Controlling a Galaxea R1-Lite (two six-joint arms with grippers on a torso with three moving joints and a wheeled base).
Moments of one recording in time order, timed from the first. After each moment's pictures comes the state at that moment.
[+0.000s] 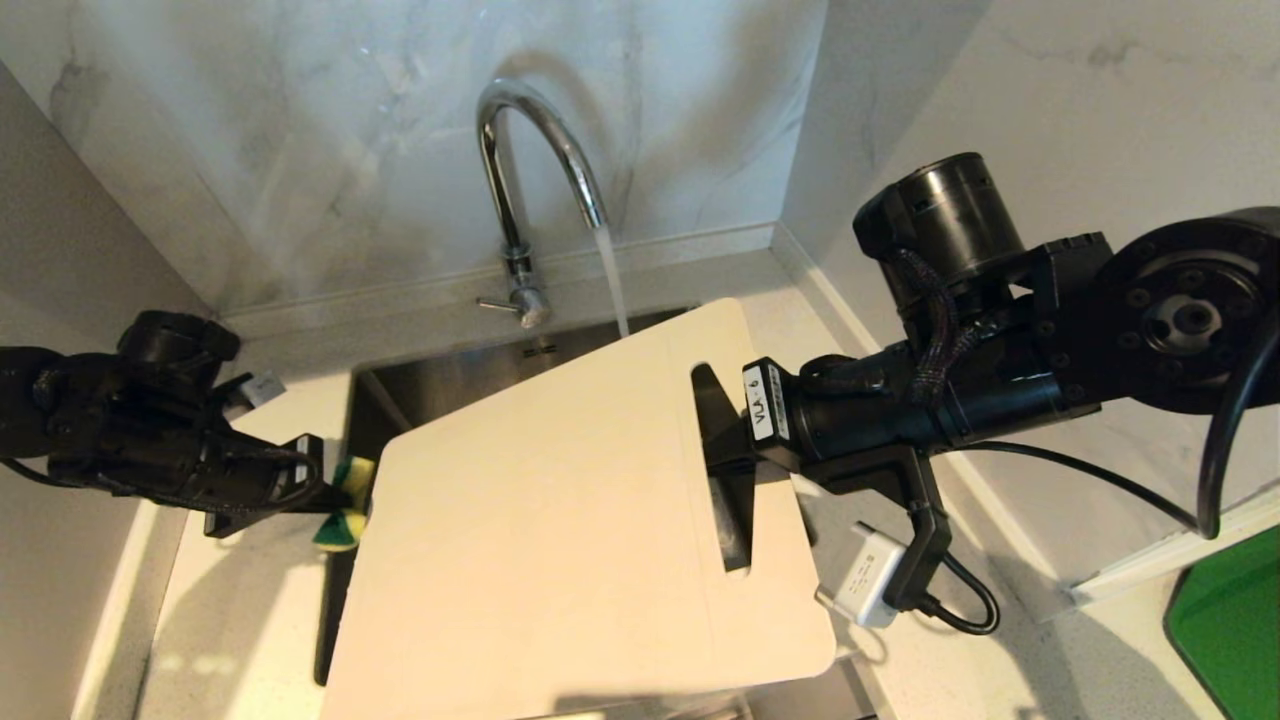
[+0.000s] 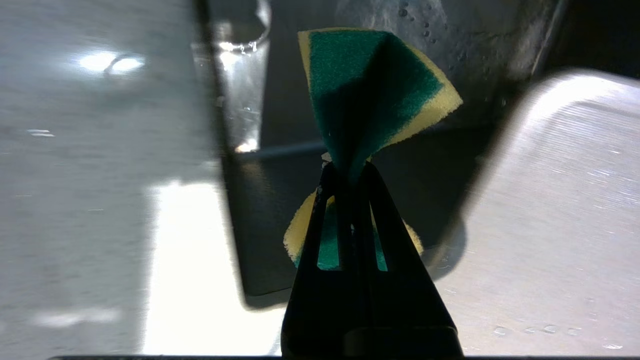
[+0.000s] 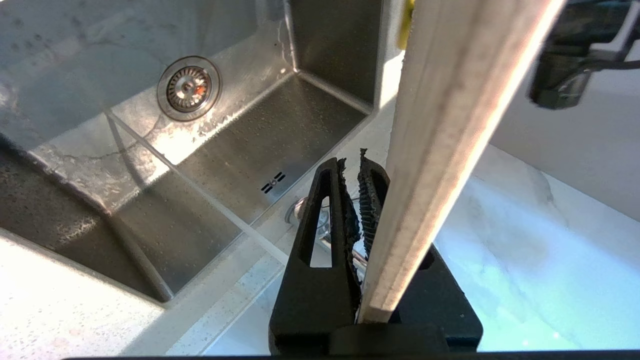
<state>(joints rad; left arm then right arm) -0.05 1.78 -1.16 0.28 -0.28 -0.38 0.48 1.68 -1.41 0.41 0.54 -2.64</state>
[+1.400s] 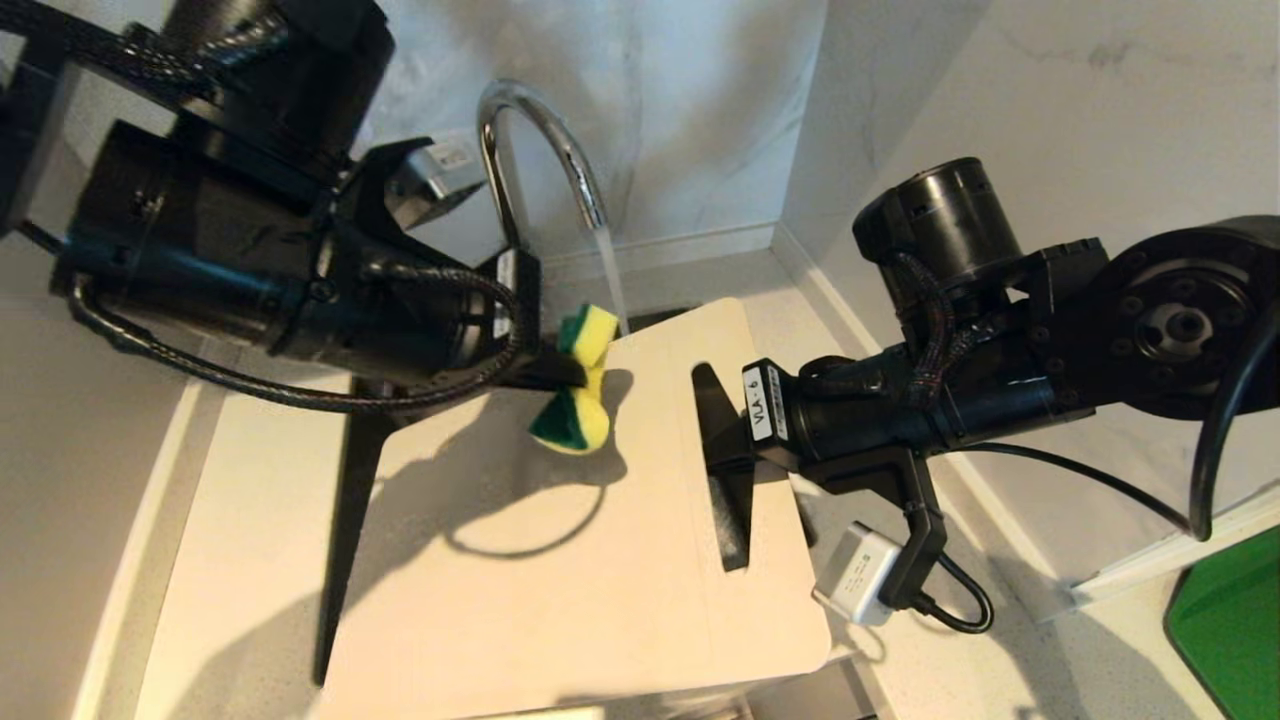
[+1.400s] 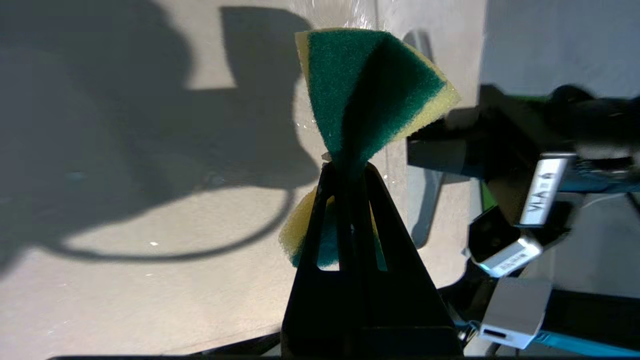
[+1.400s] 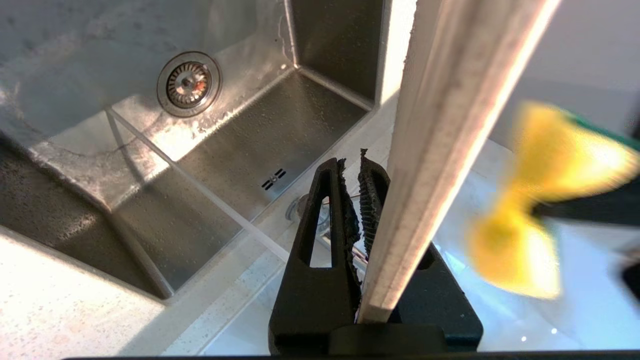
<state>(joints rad) -0.84 1.76 -1.86 0.69 -0.02 -0.65 0.48 1.68 -1.40 0.38 0.54 -2.64</state>
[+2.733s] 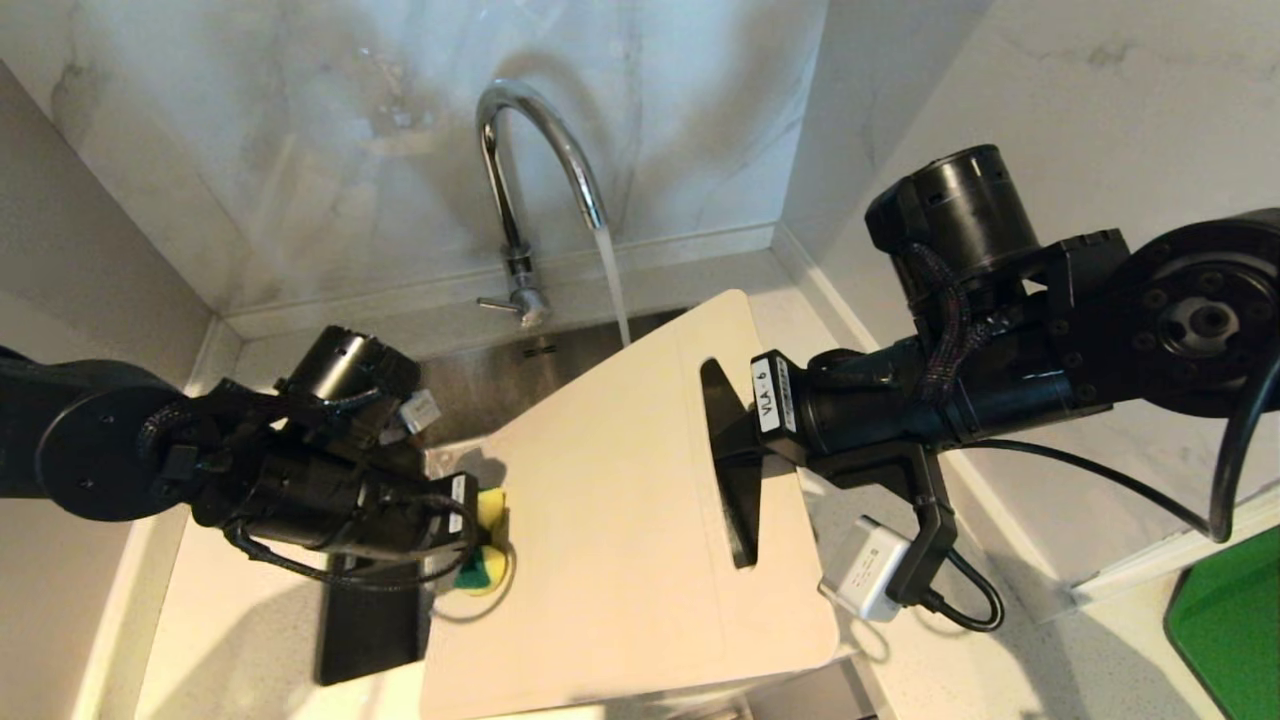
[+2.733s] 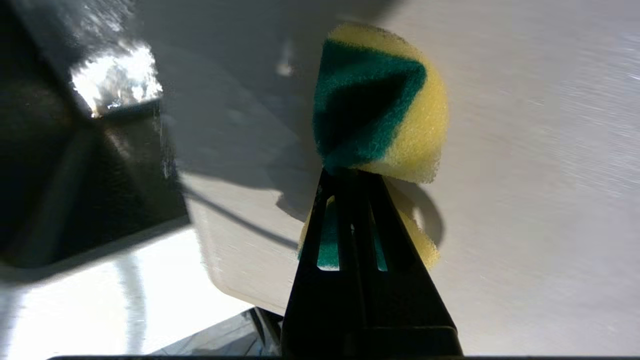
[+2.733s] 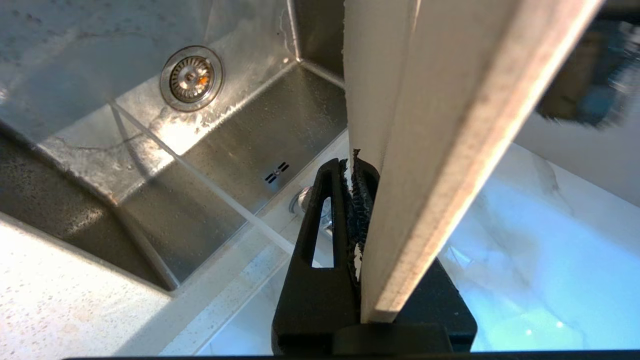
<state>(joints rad) -0.54 1.77 -1.14 0.25 -0.07 -0.60 0.48 1.66 -1.40 0.38 0.54 -2.62</state>
